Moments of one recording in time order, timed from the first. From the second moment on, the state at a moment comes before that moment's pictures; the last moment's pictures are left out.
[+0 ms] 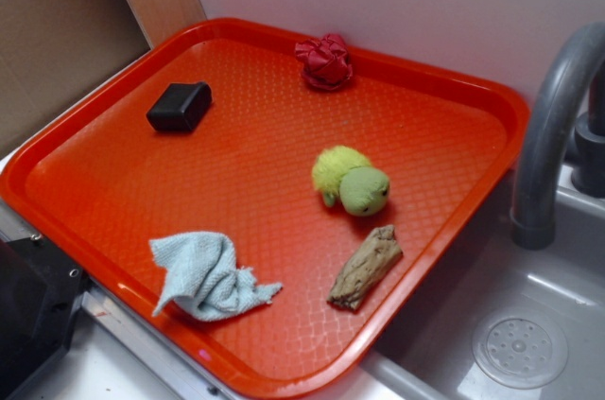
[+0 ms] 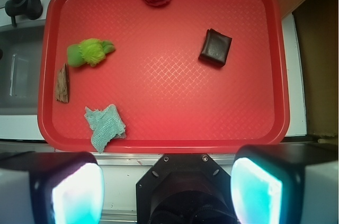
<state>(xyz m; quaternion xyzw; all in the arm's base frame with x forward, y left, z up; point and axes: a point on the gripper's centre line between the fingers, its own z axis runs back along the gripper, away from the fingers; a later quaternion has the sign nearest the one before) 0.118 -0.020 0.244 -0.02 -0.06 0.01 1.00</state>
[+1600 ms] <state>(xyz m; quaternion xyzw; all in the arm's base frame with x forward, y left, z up) 0.130 -0.136 0.048 -0.09 -0.06 -0.15 0.98</state>
